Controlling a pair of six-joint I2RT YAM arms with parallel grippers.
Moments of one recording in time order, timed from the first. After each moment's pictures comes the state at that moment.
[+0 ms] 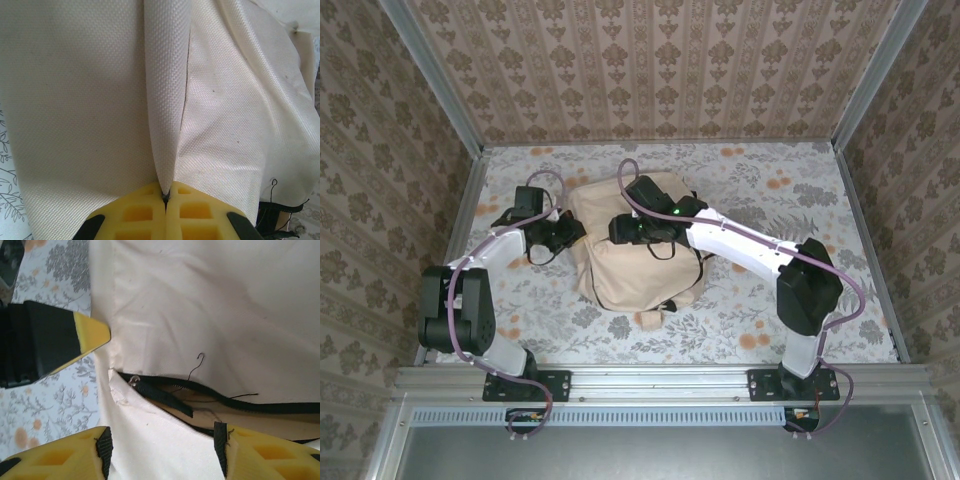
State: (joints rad) left arm -0.15 1.53 0.92 -0.35 0.58 -0.63; right arm 0.78 1.83 1.55 -0.60 -0.04 0.65
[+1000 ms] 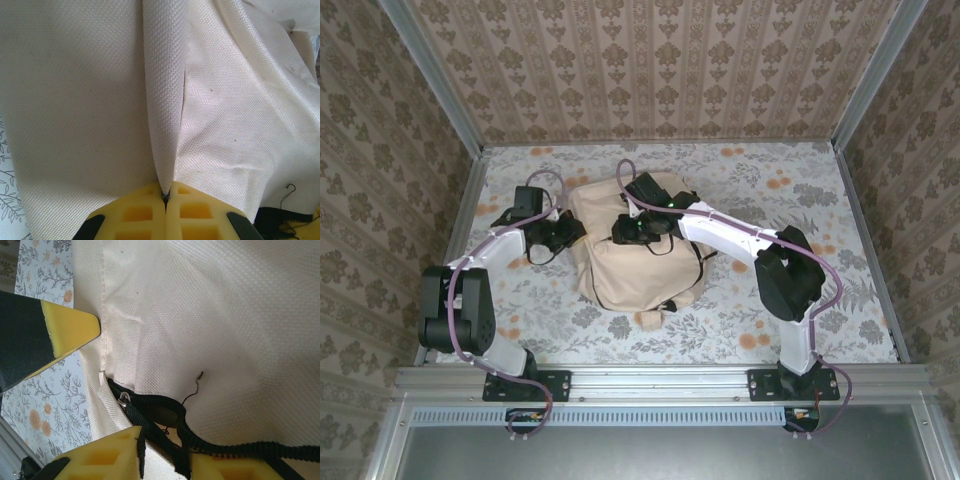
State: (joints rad) left arm -0.15 1.53 0.92 -0.35 0.59 -0.63; right arm 0.72 1.95 1.59 -0.56 -0.24 0.62
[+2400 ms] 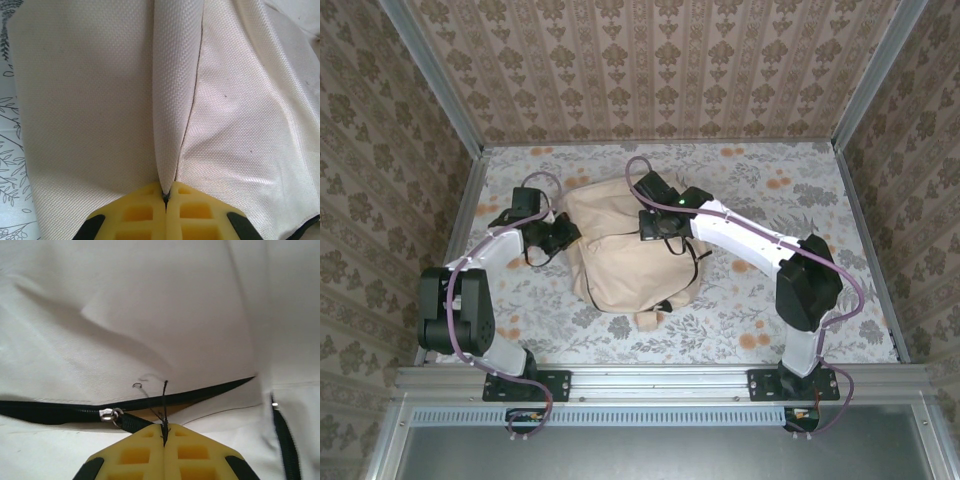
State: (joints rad) left arm -0.13 1.53 0.92 -0.40 0.51 -0.63; right arm 0.73 1.84 1.59 -0.81 0.22 0.60
